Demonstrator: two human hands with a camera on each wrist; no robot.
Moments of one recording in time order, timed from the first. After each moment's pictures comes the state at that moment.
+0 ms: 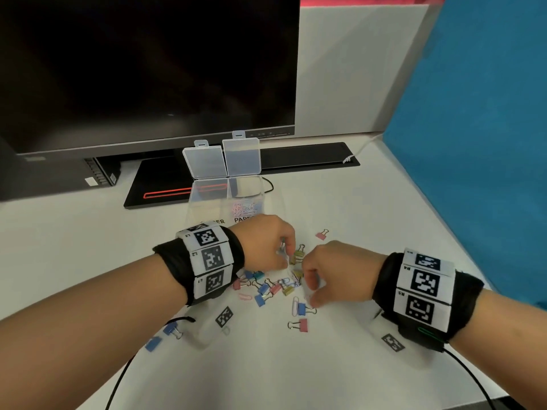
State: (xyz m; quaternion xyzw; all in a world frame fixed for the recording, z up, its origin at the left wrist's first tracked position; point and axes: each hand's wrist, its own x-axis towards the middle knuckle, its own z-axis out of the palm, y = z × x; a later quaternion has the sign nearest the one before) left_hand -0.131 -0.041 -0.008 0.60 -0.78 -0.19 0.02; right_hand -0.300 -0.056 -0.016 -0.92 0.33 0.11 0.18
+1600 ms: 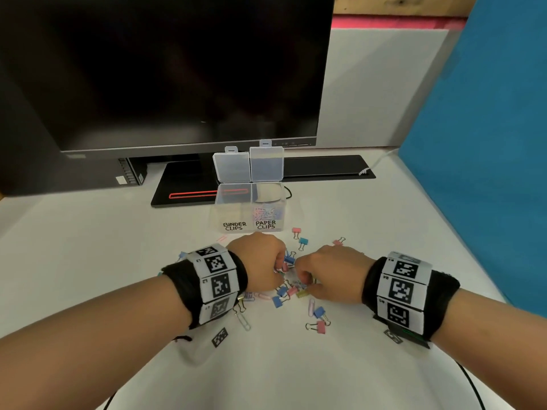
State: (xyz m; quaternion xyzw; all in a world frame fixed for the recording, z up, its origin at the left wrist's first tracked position) left_hand -0.108 -0.007 -0.023 0.68 -0.72 -0.16 0.00; right_hand -0.266 -0.047 -0.014 -0.94 0.31 0.14 0.08
